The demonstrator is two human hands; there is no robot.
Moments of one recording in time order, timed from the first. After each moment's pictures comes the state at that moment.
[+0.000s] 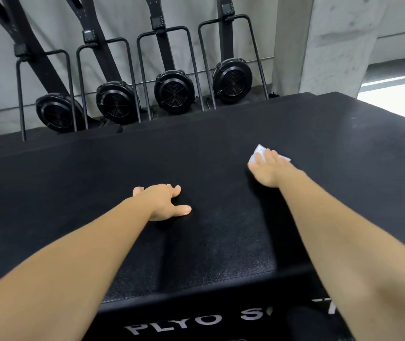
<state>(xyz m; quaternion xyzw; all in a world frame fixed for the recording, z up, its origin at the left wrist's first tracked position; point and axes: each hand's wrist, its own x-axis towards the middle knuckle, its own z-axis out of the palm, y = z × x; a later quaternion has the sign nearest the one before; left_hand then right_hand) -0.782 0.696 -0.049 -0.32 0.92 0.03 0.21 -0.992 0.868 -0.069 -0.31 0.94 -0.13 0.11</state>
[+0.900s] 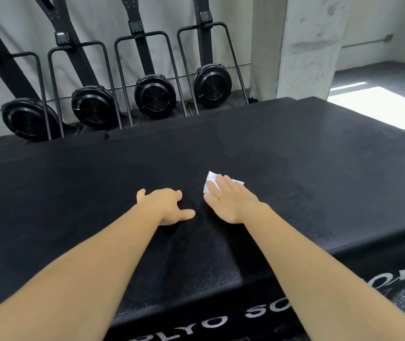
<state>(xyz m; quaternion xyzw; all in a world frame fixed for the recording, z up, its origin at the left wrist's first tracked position) -0.784 0.697 -0.047 -0.30 0.93 0.03 0.20 -0.891 0.833 -0.084 -0.43 0.88 -0.11 0.15</state>
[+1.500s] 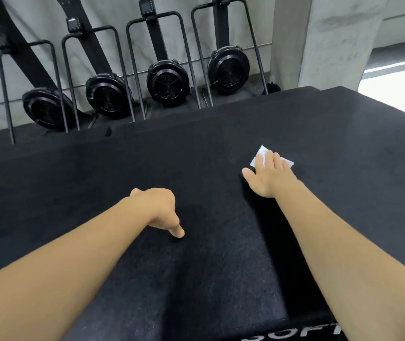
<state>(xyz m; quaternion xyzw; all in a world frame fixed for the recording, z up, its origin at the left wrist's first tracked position) -0.830 0.694 -0.023 -0.35 0.90 0.01 0.27 -1.022 0.841 -0.084 -0.31 0.95 -0.04 0.09</state>
